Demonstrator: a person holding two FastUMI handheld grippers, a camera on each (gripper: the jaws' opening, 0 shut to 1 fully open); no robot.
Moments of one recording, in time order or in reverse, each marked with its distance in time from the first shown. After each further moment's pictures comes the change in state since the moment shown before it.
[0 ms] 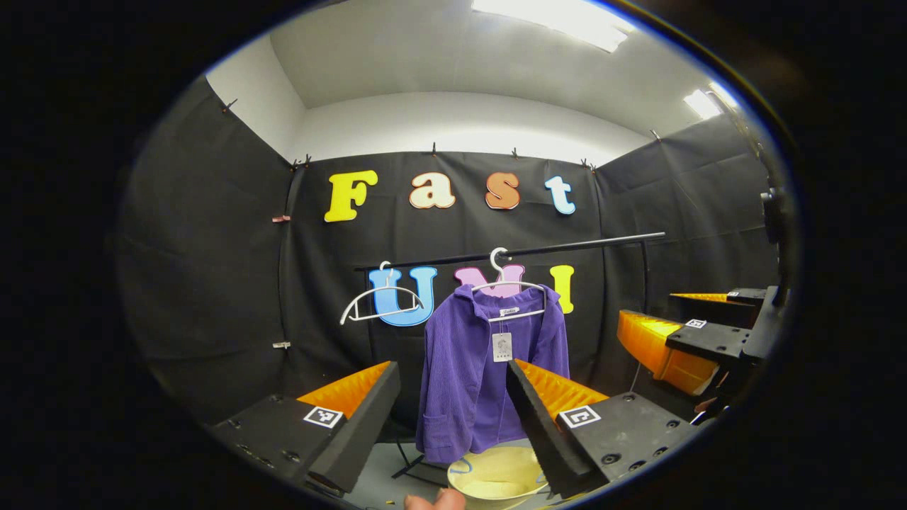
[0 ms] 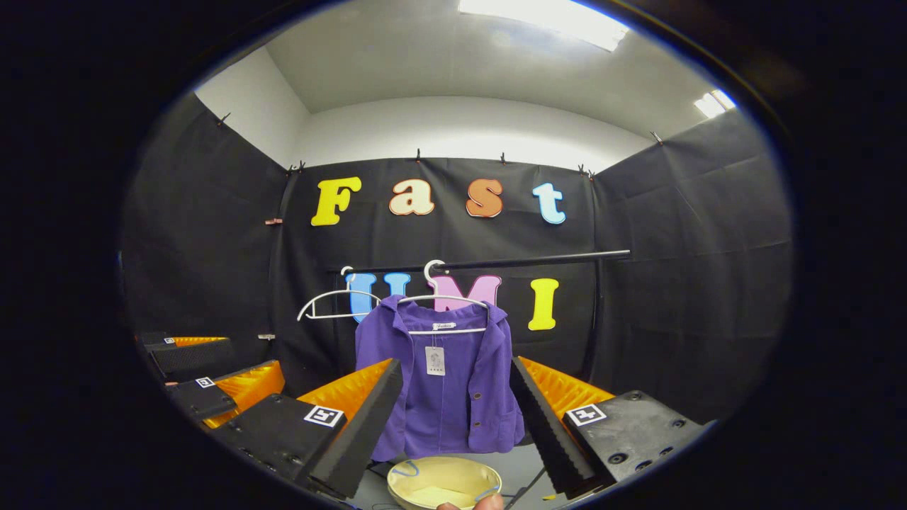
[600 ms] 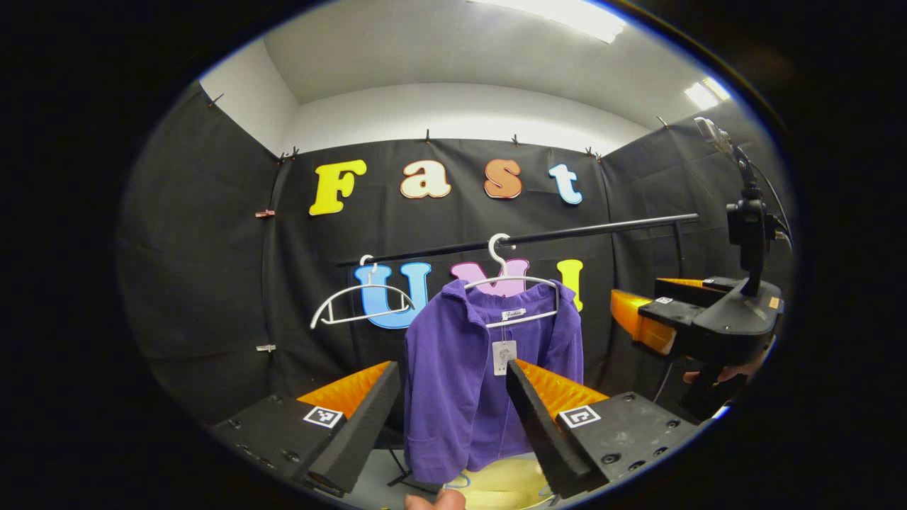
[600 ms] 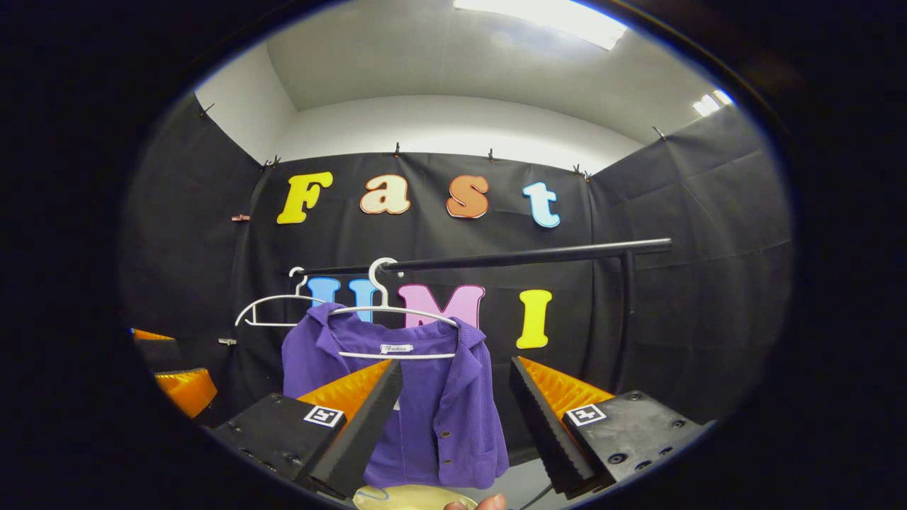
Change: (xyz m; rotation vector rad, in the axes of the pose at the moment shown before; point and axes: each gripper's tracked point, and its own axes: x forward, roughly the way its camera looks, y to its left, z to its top) left arm 0.141 -0.031 -0.014 0.007 -0.005 0.028; right arm 0.180 -0.067 -0.040 -0.016 -0.045 -0.016
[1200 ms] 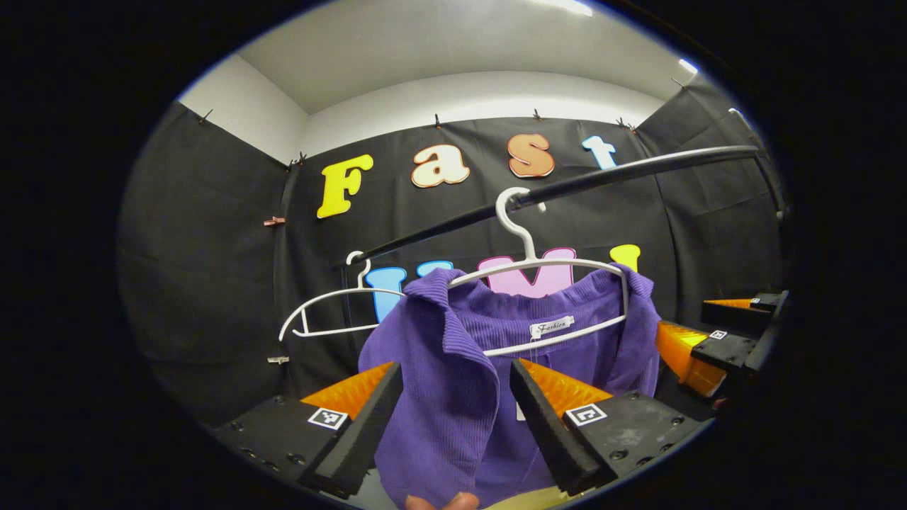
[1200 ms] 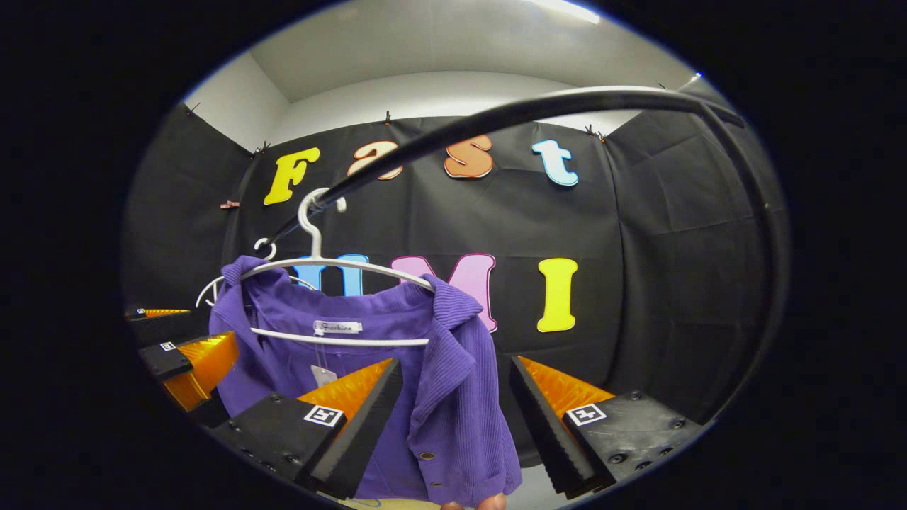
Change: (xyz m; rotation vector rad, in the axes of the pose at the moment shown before) left arm 0.186 -0.025 -0.041 0.066 -0.002 0.216; right arm 0.140 -0.034 -0.093 0.068 0.068 0.055
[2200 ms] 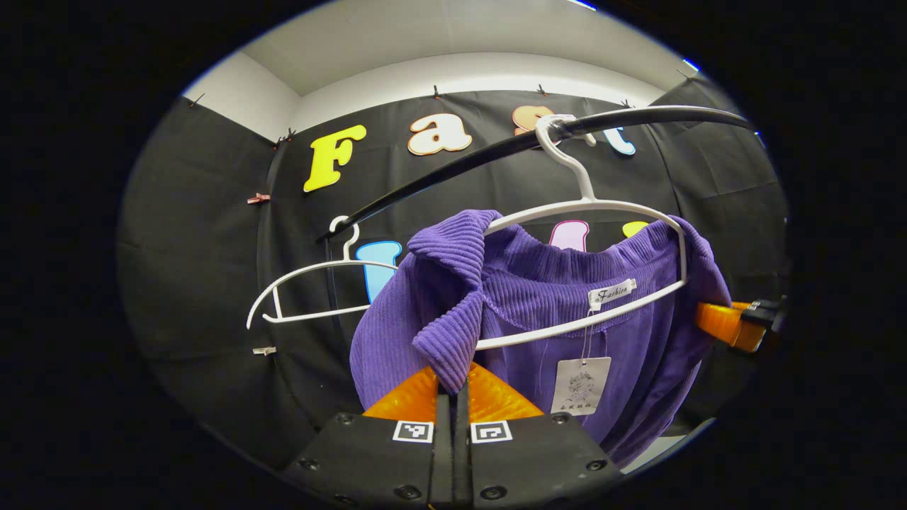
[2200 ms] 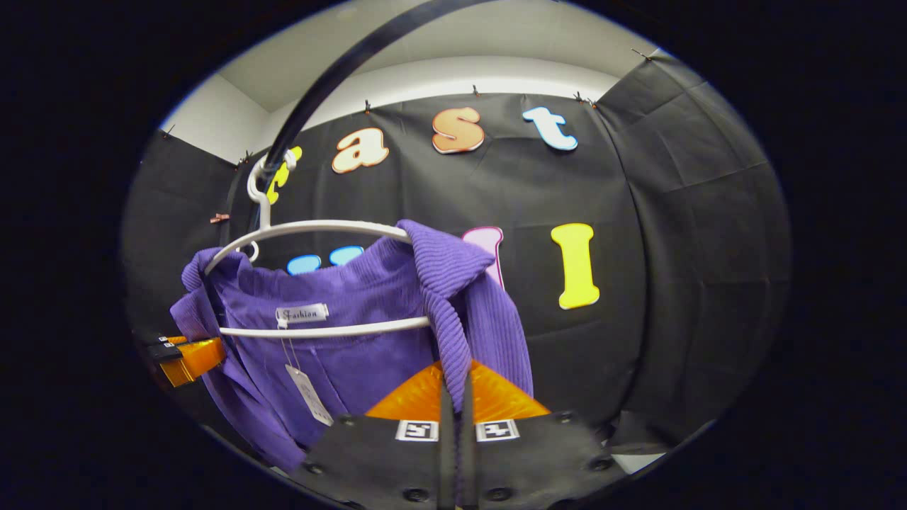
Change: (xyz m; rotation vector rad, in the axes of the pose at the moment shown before) left arm 0.067 0.033 -0.034 0.016 0.055 -0.045; right arm 0.042 0.004 -0.028 0.126 0.002 0.037
